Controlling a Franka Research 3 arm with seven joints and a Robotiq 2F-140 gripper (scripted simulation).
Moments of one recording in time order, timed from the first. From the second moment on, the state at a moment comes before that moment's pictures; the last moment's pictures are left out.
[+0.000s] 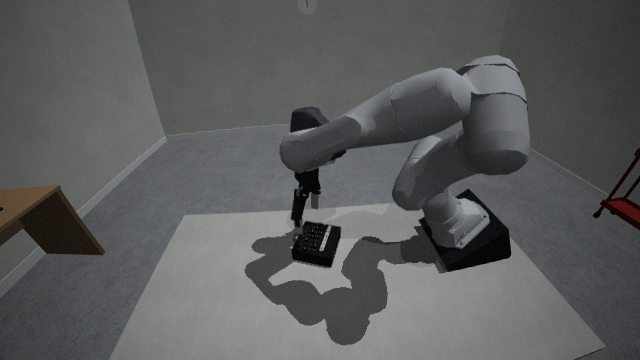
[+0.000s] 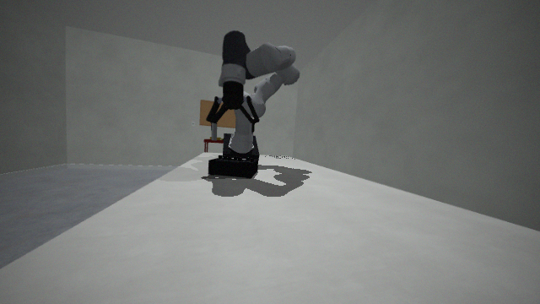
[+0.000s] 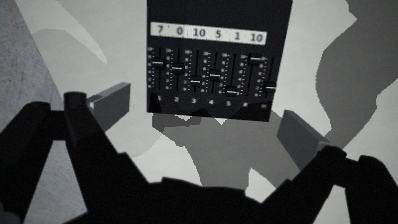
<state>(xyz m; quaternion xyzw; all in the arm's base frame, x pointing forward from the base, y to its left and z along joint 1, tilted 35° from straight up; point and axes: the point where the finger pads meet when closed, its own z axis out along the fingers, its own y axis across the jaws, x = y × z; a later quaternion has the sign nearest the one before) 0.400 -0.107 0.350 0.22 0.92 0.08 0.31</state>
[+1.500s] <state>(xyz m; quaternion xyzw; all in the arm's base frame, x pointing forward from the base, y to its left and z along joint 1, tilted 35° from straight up) 0.347 -0.079 0.378 -0.27 0.91 -0.09 0.29</state>
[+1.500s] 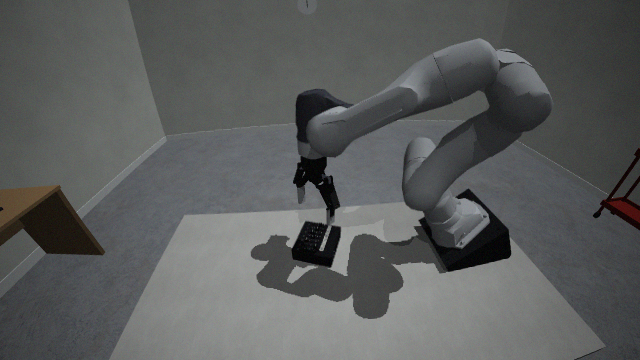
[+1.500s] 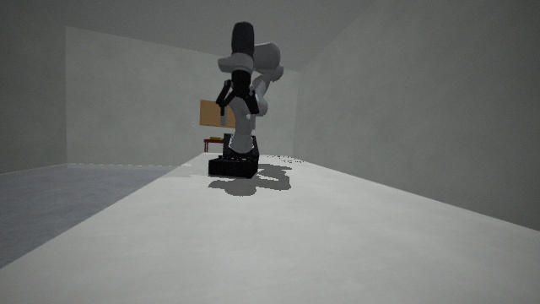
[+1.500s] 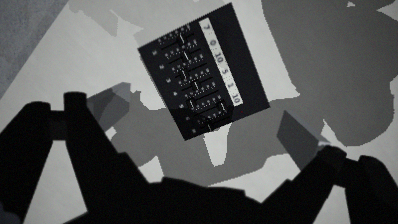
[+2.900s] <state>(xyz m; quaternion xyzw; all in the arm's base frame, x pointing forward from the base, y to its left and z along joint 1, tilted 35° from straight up) 0.348 -0.079 0.380 -0.81 0.50 -0.26 0.15</state>
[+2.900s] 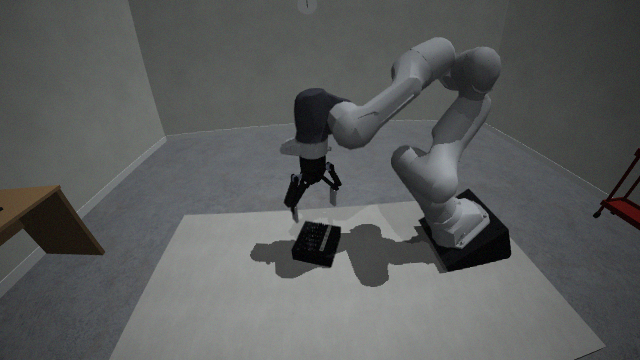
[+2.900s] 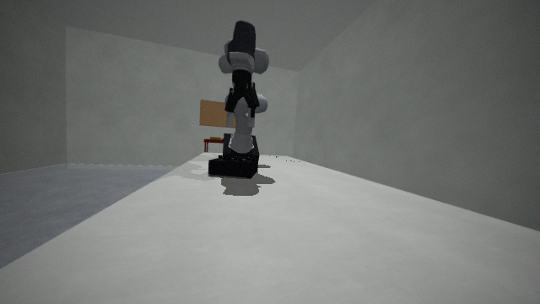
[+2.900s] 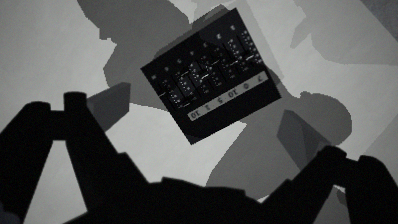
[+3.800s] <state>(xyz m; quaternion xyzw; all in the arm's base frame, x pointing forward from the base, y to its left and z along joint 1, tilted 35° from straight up) 0.349 -0.078 0.381 -0.94 0.12 -0.31 0.03</state>
